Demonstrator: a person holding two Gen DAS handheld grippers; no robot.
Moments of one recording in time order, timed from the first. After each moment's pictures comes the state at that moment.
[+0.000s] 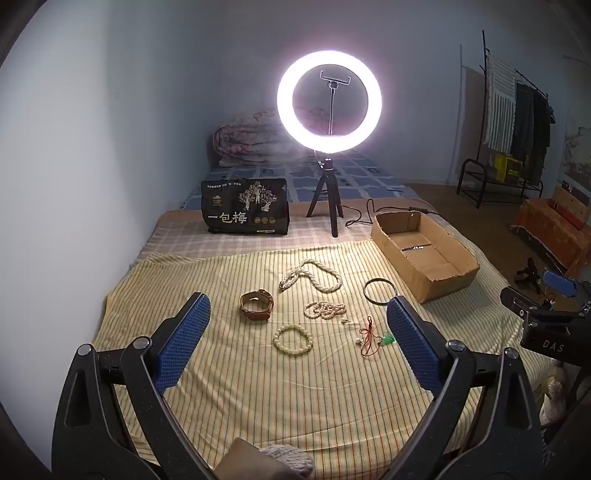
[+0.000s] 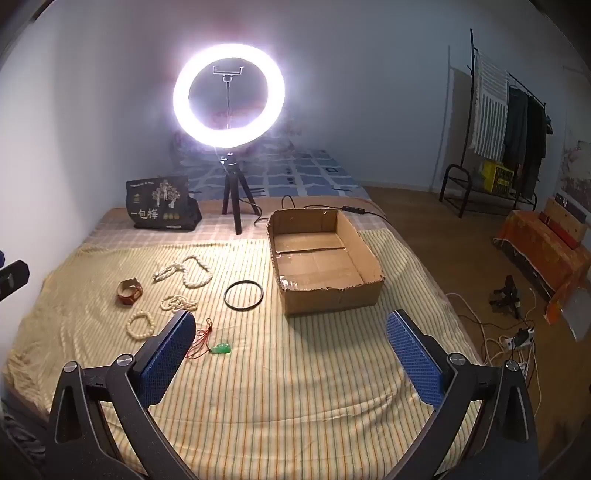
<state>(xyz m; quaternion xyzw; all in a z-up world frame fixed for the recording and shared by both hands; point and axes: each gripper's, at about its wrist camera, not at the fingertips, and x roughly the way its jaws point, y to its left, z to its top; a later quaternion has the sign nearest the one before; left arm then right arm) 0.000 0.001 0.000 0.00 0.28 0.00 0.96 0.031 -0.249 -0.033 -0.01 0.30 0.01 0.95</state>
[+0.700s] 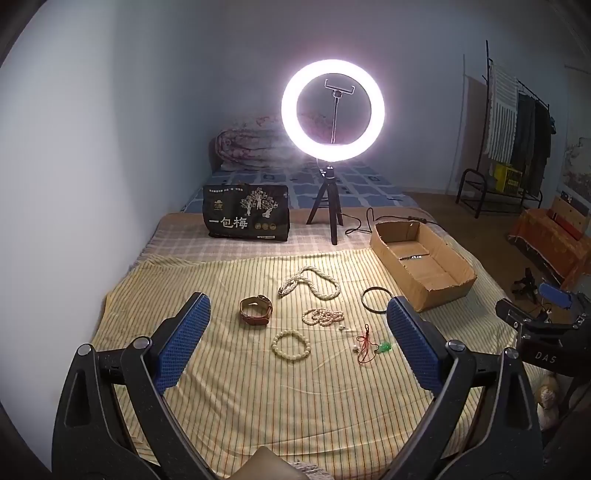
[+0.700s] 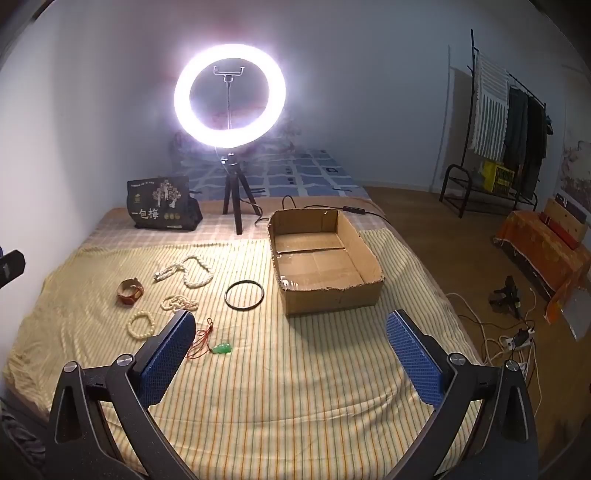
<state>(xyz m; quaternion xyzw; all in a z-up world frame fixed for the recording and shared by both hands) 0.000 0.006 0.010 -0.01 0.27 0.00 0.96 0.030 -0.250 -0.032 -0.01 0.31 0.01 0.95</state>
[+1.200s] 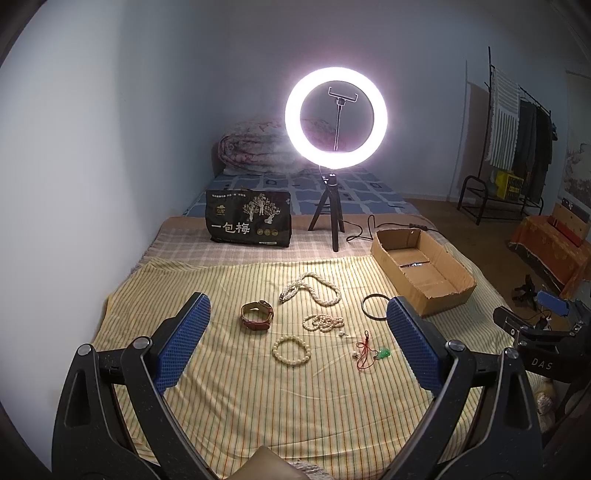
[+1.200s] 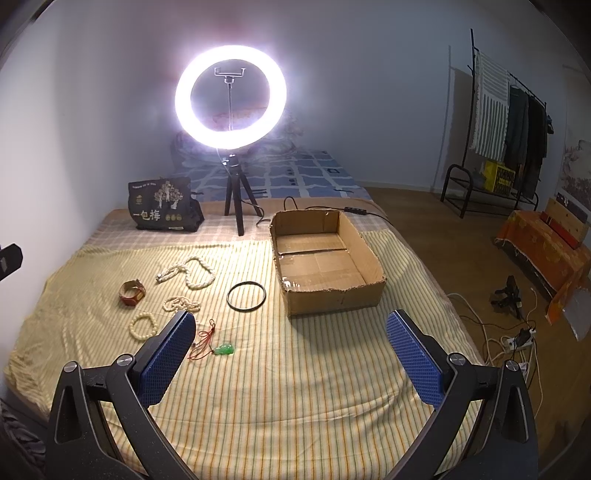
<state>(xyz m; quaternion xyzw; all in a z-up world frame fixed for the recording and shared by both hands) -0.007 0.006 0.011 -0.02 0.26 0.00 0.97 0.030 -0.248 -0.032 -0.01 0.31 0.01 0.95</state>
